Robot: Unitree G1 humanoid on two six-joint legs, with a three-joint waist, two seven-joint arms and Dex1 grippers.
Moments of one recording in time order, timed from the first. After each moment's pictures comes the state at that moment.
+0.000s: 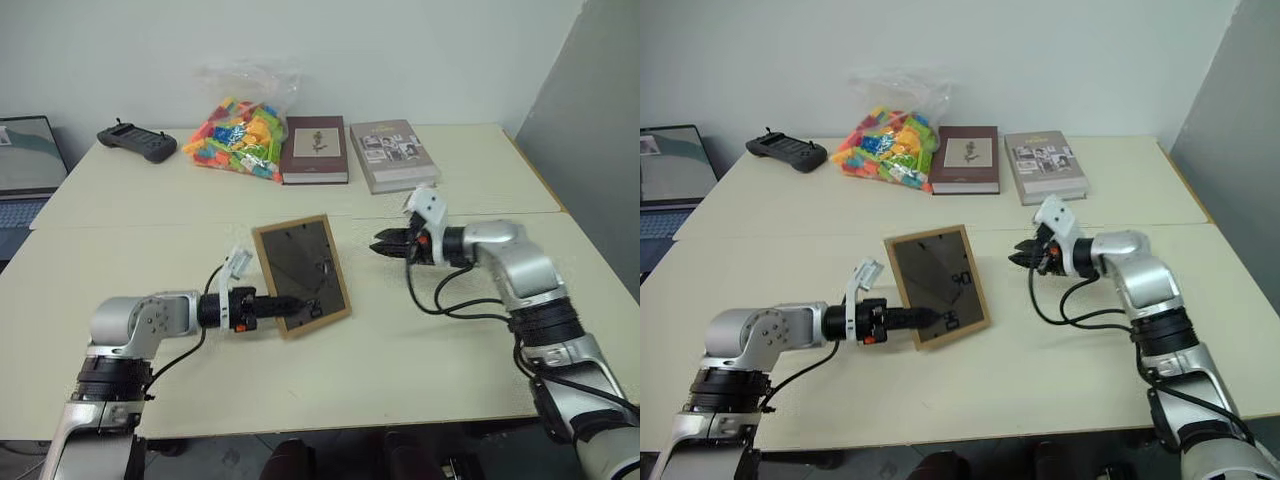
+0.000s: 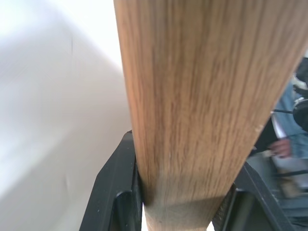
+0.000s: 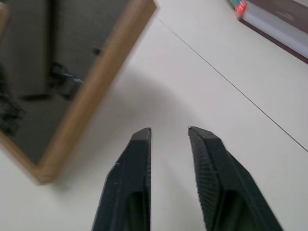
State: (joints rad) left arm -0.51 0.64 0.09 0.08 -0.74 1.17 -0.98; right arm -0.80 -0.48 0.12 0.07 0.27 0.73 1.07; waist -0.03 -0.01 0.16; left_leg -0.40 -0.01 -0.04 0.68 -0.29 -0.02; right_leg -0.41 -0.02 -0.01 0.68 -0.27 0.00
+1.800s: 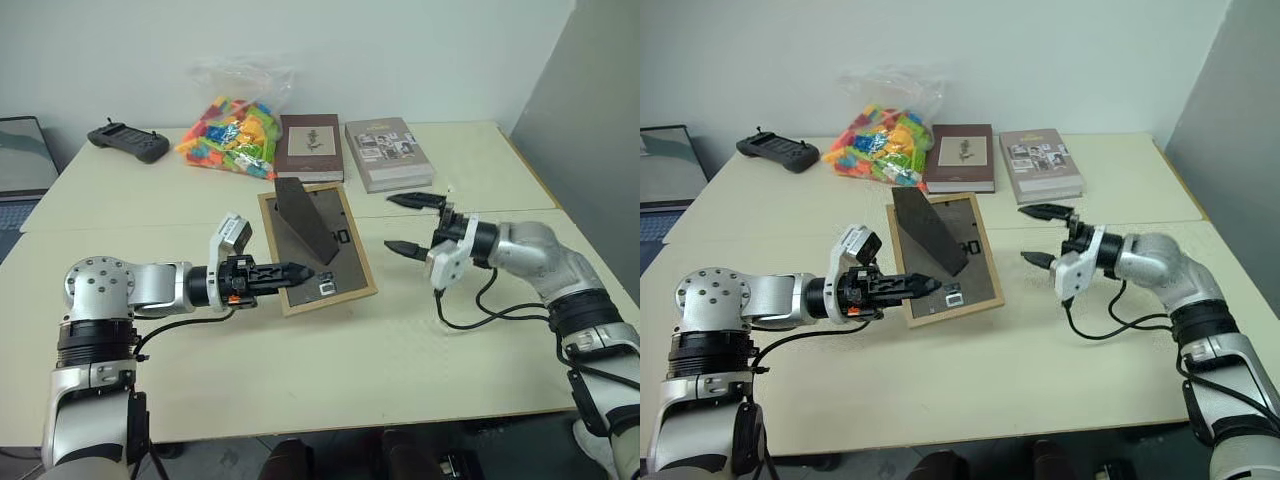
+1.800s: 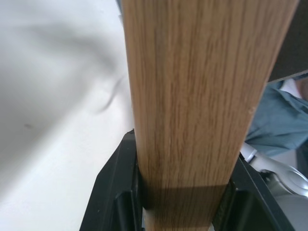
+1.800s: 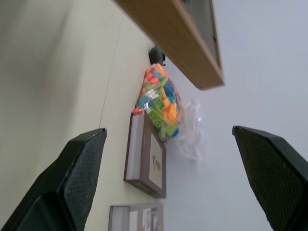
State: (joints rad) left arm -0.63 0.67 0.21 0.25 -1.53 1.61 -0.51; right arm -0.84 -0.61 0.23 0.62 -0.63 -1.15 0.33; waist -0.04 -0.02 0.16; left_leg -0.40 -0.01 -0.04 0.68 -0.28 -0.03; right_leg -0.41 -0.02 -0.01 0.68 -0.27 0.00
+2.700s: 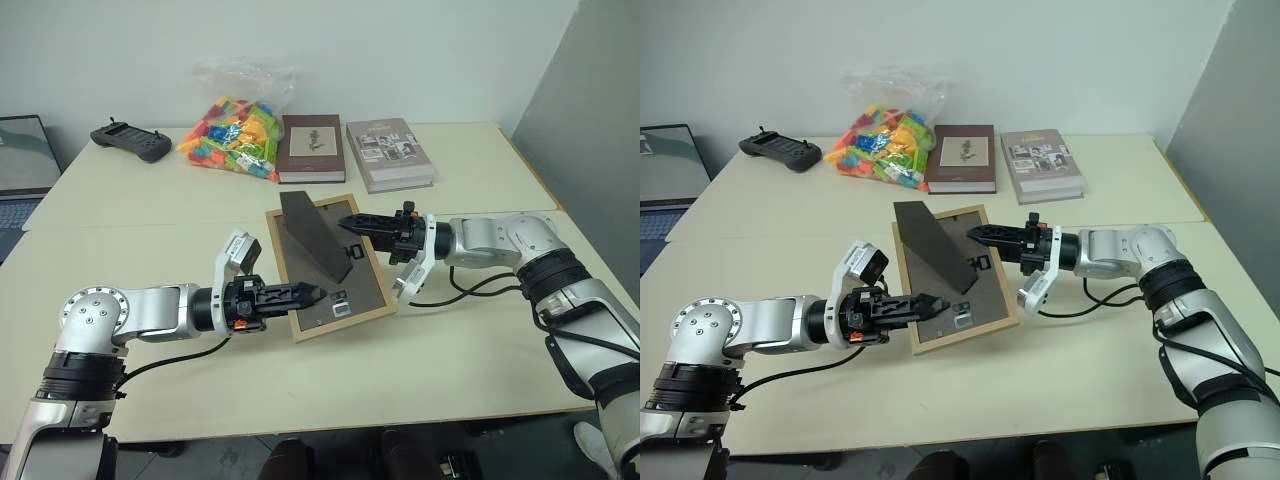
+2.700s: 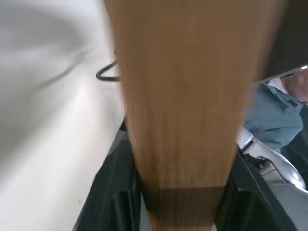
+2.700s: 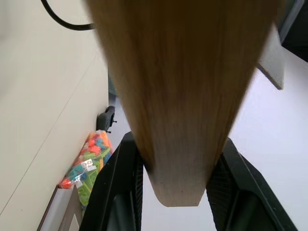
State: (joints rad) left arm -0.45 0.78 0.03 0.04 -1.97 1.34 -0.23; right arm -1.07 -0.59 0.50 0.72 -1.16 -1.22 -0.43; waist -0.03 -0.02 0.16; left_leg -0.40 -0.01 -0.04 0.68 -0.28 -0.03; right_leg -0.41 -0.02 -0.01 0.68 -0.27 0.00
